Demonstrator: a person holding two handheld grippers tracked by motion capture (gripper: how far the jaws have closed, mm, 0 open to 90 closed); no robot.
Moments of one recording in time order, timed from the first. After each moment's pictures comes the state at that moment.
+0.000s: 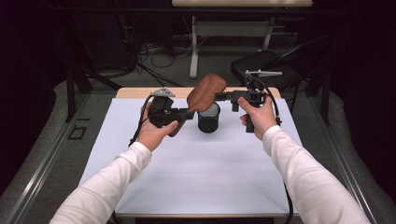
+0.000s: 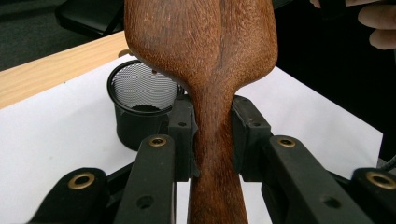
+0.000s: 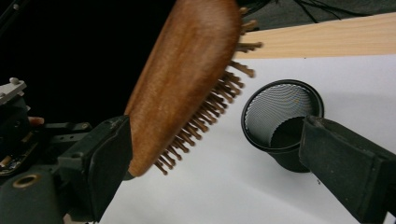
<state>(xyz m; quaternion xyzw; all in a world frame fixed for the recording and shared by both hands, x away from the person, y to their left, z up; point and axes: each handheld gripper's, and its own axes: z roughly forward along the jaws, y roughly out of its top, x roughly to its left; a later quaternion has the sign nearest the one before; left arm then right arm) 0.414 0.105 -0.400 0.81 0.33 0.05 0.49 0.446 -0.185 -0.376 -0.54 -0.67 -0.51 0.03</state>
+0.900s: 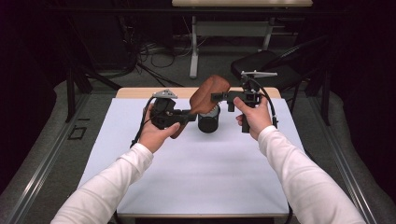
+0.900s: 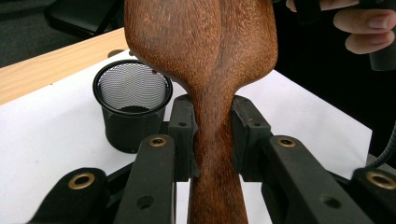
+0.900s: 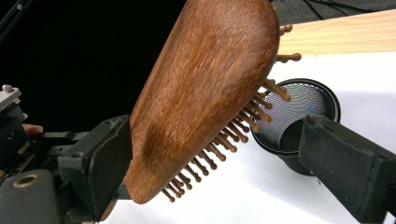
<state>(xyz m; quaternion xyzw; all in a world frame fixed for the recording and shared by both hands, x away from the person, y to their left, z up) 0.409 0.101 -0.401 0.81 0.32 0.04 0.49 0.449 -0.176 -0.381 -0.54 -0.67 -0.51 0.04</state>
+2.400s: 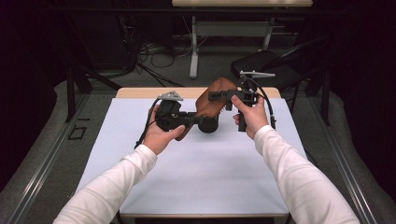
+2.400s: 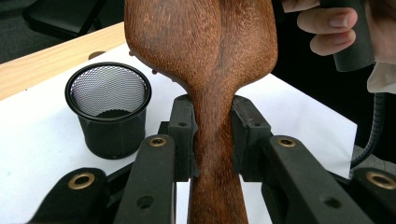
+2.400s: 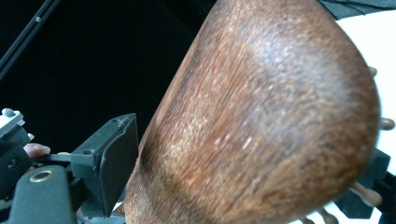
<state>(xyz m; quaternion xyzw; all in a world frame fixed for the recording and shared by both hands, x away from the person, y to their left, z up) 0.404 0.087 -0.401 0.81 0.31 0.03 0.49 0.456 -0.172 -0.387 -0.54 -0.65 -0.53 0.06</state>
